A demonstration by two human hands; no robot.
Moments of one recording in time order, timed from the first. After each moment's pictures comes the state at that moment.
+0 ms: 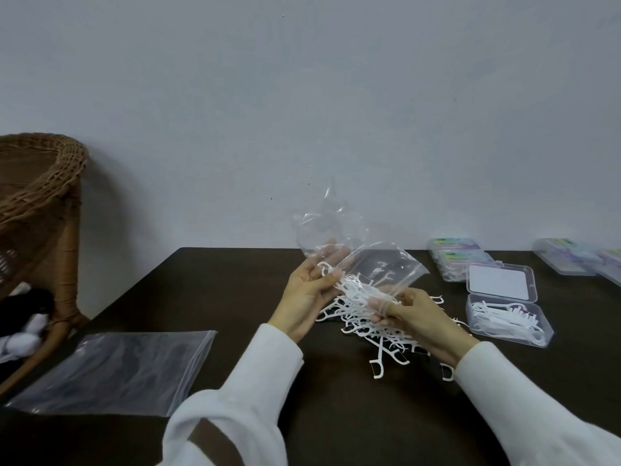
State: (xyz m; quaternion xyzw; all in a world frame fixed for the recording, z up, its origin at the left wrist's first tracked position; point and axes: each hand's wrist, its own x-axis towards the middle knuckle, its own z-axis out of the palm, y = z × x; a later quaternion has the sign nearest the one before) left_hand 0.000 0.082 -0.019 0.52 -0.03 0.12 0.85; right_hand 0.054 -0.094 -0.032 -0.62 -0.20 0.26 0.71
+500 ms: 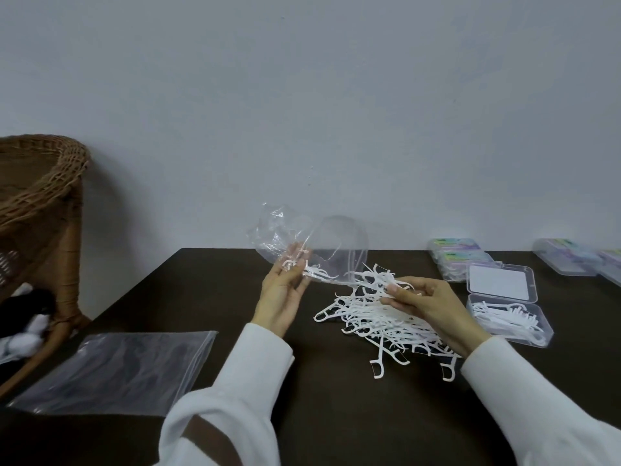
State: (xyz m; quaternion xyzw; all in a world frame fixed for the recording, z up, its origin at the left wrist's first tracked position) left_hand 0.003 0.110 -0.023 0.44 0.06 0.23 0.87; right_hand 0.064 -0.107 -0.025 -0.61 -0.18 0.17 0.75
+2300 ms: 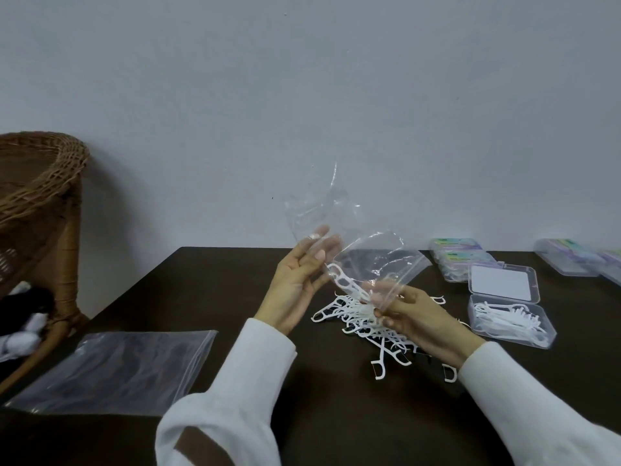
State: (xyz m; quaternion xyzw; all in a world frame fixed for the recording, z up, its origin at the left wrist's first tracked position) left_hand -0.011 0.091 0.000 0.54 -0.05 0.16 0.83; right_hand 0.047 -0.094 -0.023 -0.56 -0.21 0.30 0.74
